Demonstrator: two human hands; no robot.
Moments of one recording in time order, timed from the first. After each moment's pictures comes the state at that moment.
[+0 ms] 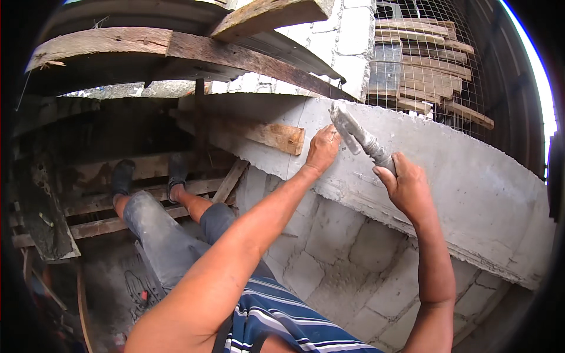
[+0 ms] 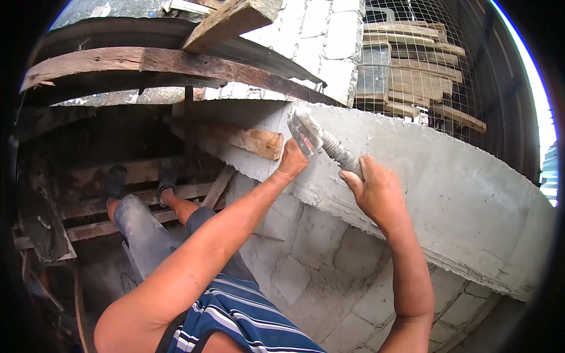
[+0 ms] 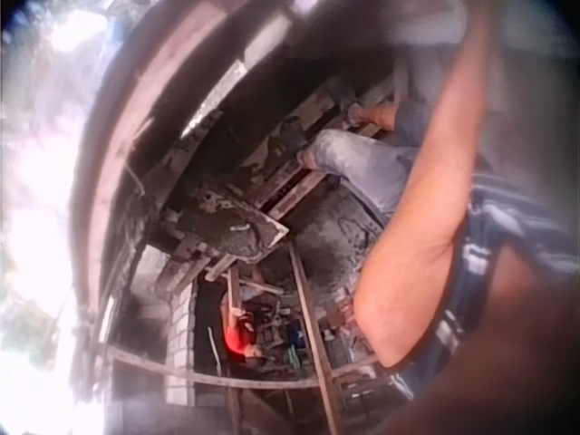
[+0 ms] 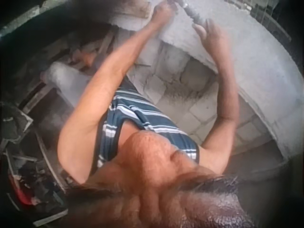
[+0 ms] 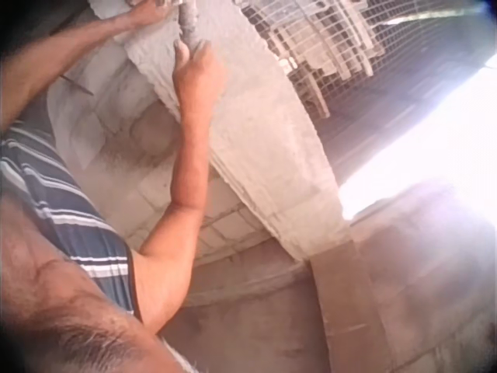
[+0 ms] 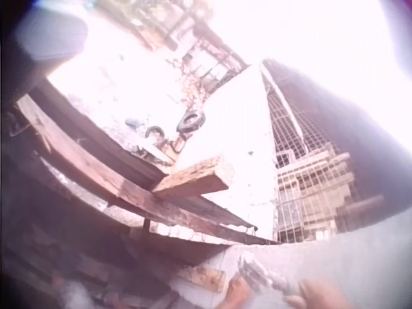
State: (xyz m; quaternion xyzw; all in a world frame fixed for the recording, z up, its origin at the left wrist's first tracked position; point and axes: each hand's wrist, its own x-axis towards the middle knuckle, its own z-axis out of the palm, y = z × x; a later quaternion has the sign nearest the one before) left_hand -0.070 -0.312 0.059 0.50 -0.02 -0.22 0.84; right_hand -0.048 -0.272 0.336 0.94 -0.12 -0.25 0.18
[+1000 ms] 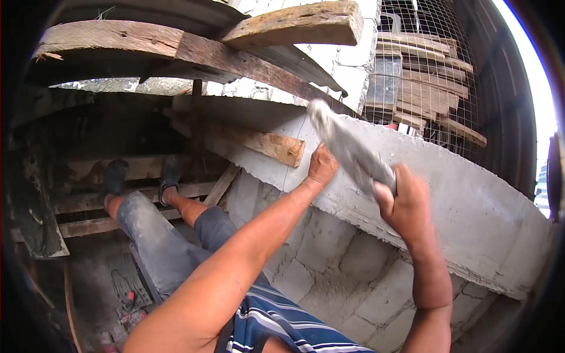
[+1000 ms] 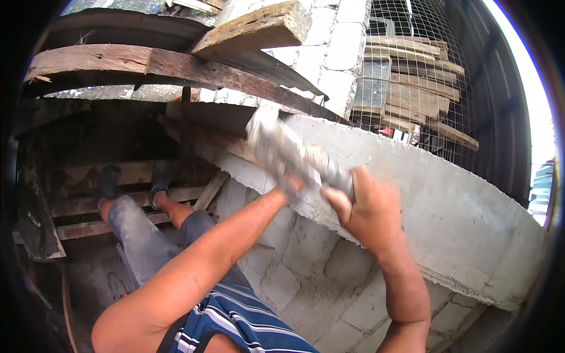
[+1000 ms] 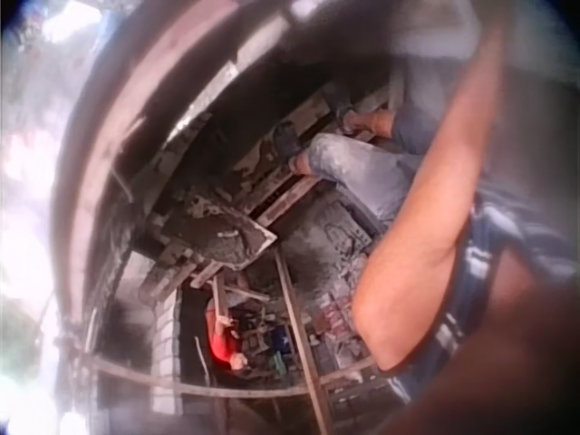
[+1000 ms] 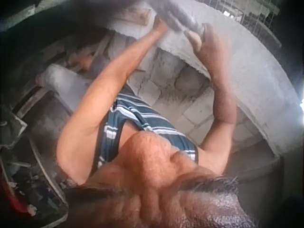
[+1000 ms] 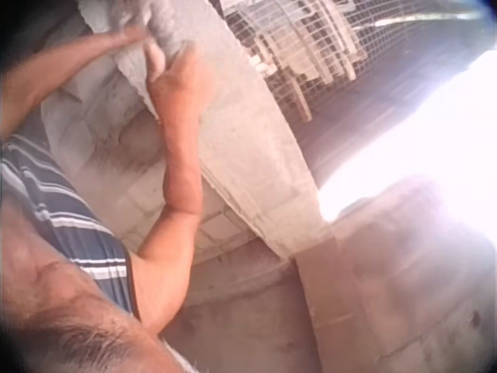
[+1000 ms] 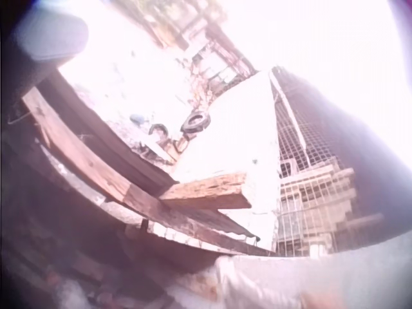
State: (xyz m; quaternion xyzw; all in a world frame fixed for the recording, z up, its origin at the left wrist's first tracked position) left_hand -0.086 -0.361 0.034 0.66 -0.12 -0.13 0.73; right_hand -0.021 -0.235 0.331 0.96 -0.02 -0.22 0.16
